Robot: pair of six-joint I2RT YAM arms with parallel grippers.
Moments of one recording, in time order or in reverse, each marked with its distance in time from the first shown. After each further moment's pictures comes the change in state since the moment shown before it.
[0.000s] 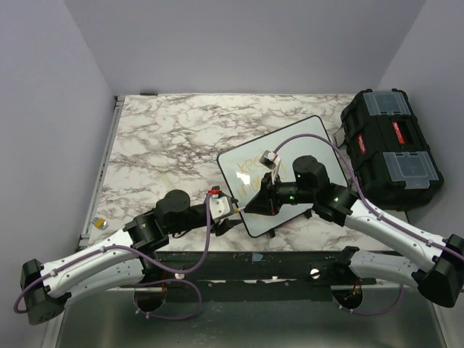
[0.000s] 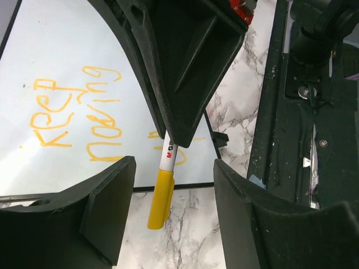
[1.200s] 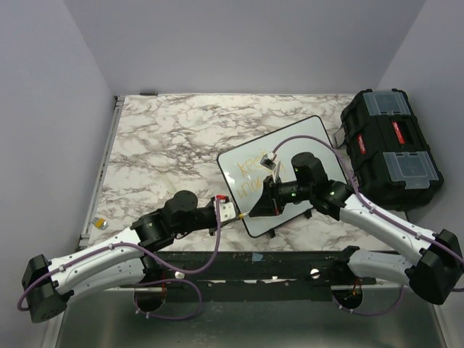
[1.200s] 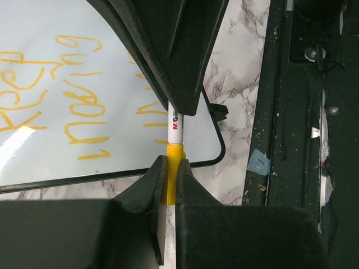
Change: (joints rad) left arm 0.011 0.063 -0.050 0.003 0.026 0.064; right arm -0.109 0.069 -0.028 -0.035 -0.193 0.047
